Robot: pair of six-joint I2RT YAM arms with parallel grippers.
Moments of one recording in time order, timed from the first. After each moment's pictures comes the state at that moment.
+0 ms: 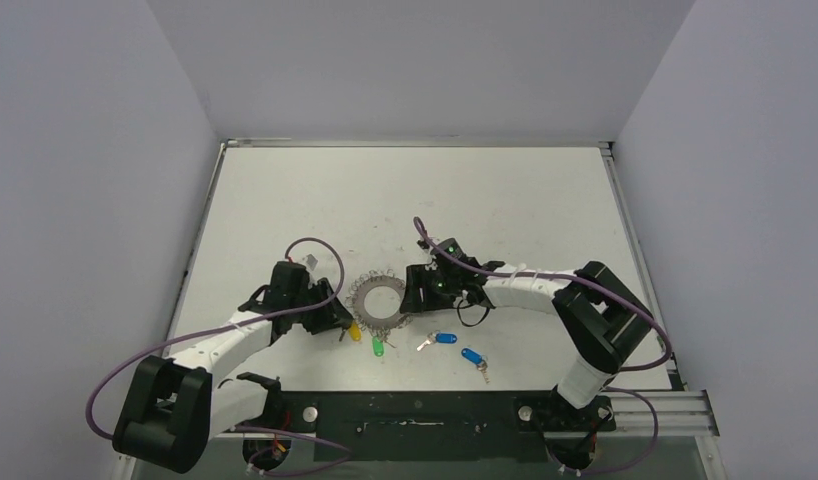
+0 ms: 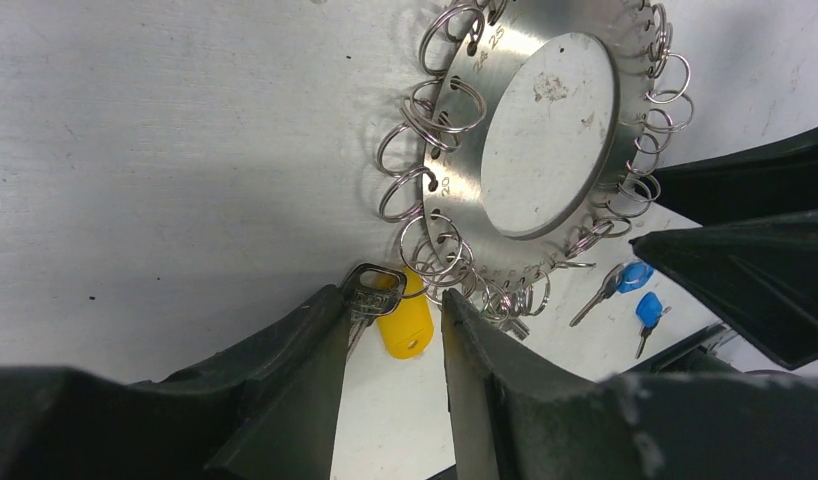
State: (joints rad) left arm -0.30 1.12 0.38 -0.21 0.31 -0.73; right arm 0.75 1.68 0.83 -0.05 -0.30 0.59
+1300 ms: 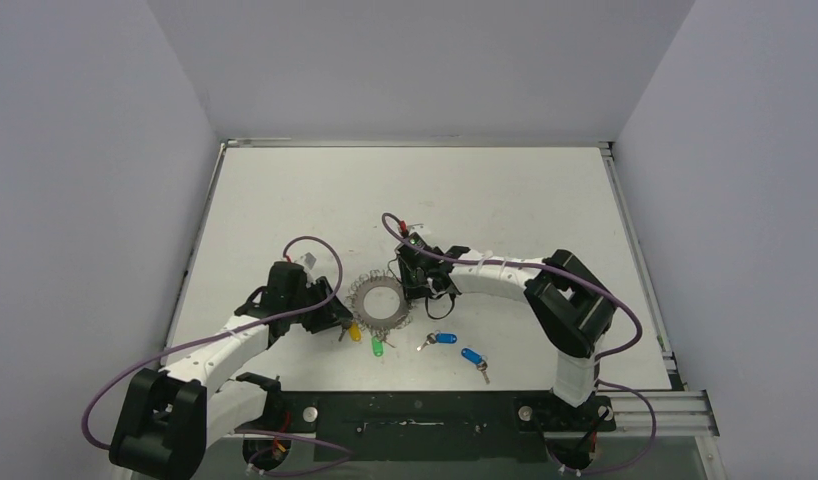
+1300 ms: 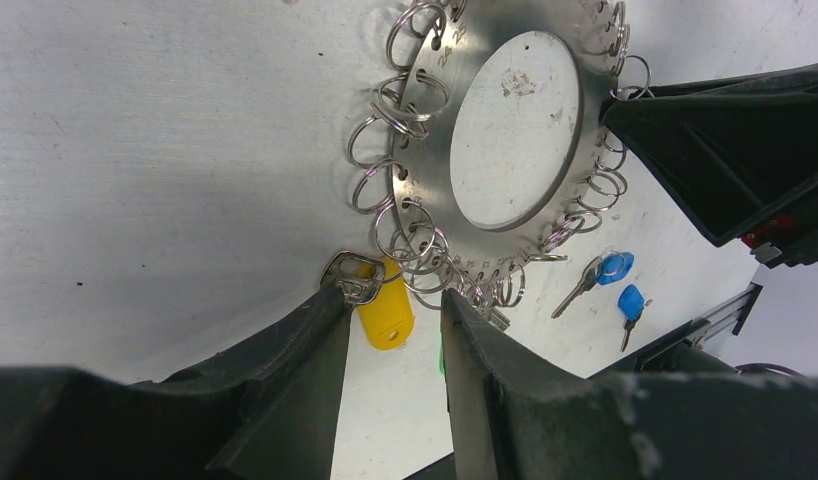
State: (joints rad) left arm -0.30 1.06 0.38 -0.22 0.32 -0.75; right arm 0.87 1.85 1.13 -0.32 0.13 0.57
